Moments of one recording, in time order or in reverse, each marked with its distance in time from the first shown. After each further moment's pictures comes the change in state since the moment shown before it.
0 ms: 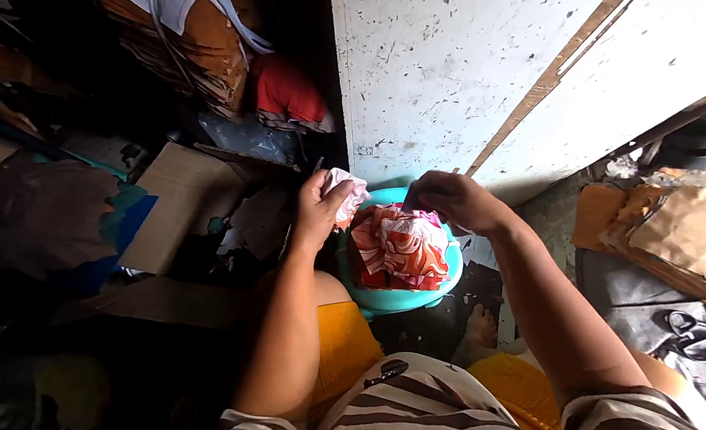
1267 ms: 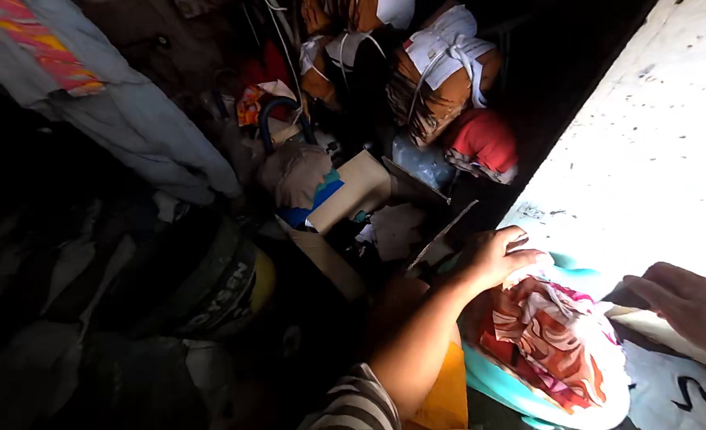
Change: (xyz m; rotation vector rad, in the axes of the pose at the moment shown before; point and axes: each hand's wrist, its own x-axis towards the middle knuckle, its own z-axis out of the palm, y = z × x) left_hand 0.007 0.013 -0.006 0.306 -0.125 0.016; right_hand 0.036 0.012 -0.019 -0.520 0.085 0.104
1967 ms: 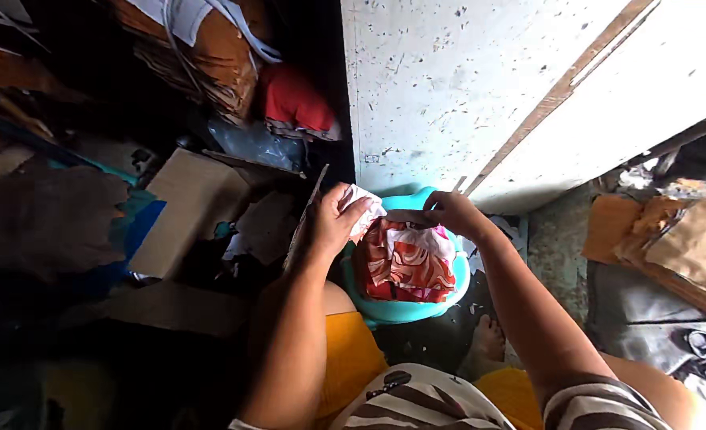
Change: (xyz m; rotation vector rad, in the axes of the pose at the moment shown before) left_hand -0.003 -0.018 0.012 -0.013 0.081 0.035; right_hand 0.005 0.040 0.048 0.103 -0.125 0.154
